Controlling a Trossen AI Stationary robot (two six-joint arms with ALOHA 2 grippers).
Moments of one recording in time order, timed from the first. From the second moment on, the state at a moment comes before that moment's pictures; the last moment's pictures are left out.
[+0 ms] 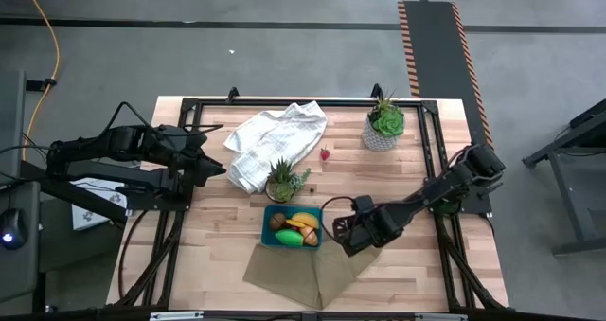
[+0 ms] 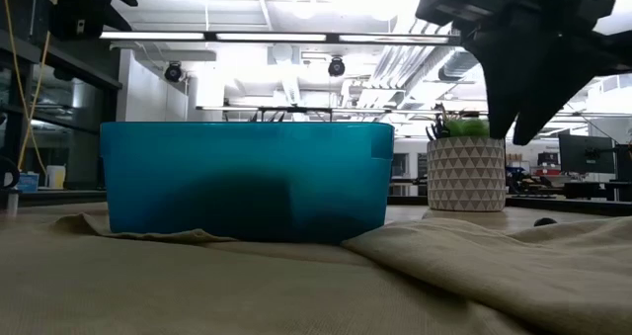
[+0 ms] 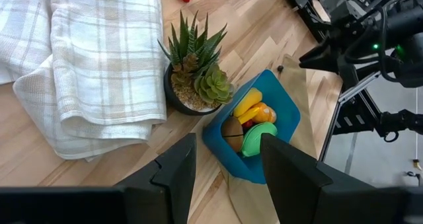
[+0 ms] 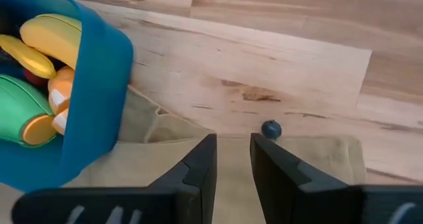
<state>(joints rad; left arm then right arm) 0.15 0.63 0.89 -0.97 -0.01 -0.84 0.50 1.74 1.24 -0.93 0.27 1.87</state>
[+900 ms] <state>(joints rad) 0.15 0.63 0.89 -0.97 -0.01 -0.84 0.52 1.82 1.24 -0.95 0.18 2.00</state>
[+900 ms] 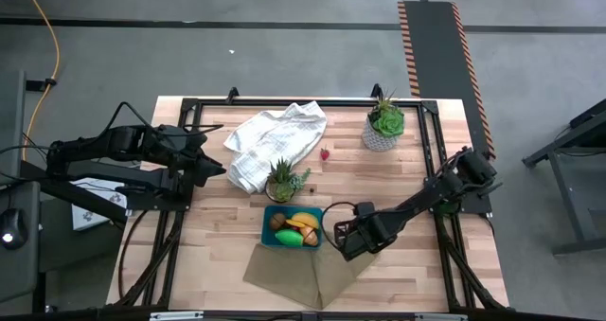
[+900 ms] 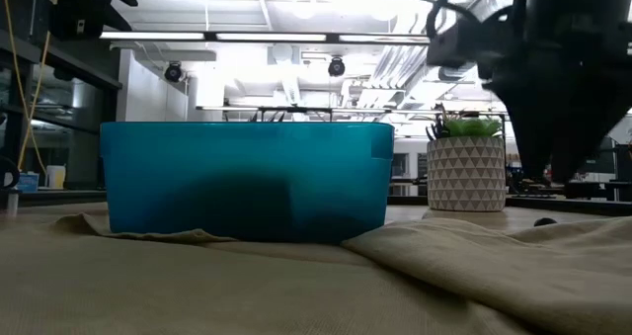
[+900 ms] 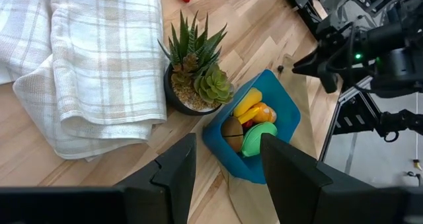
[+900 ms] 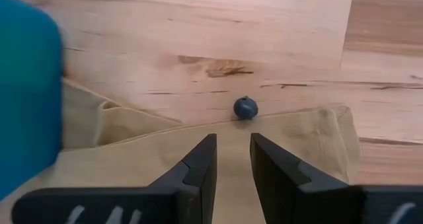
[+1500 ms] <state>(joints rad) 0.15 0.63 0.89 -0.97 -0.01 -0.84 0.49 1.89 1.24 -0.95 0.19 2.01</state>
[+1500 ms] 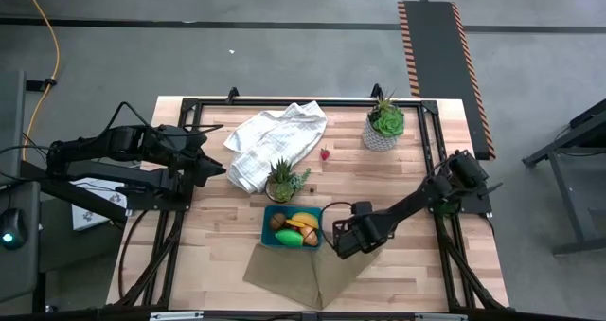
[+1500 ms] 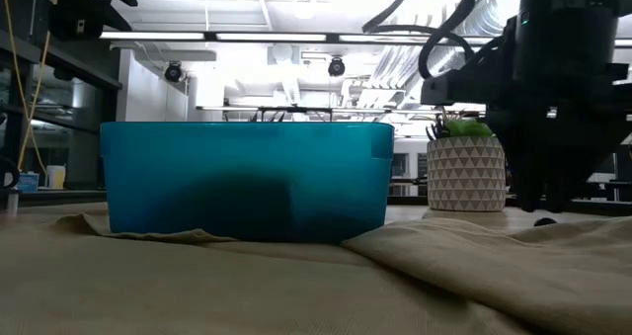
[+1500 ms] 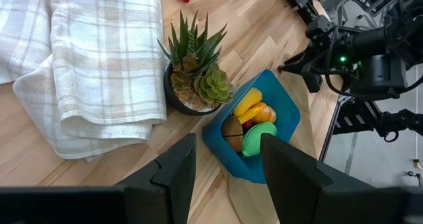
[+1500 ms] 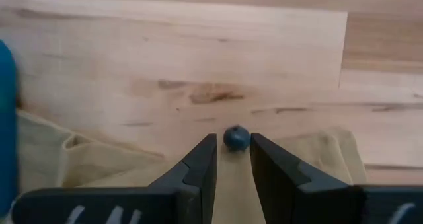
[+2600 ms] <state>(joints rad) 0.15 0.63 0.89 -0.97 -0.01 -0.84 0.48 1.93 1.24 -0.94 0.17 2.00</state>
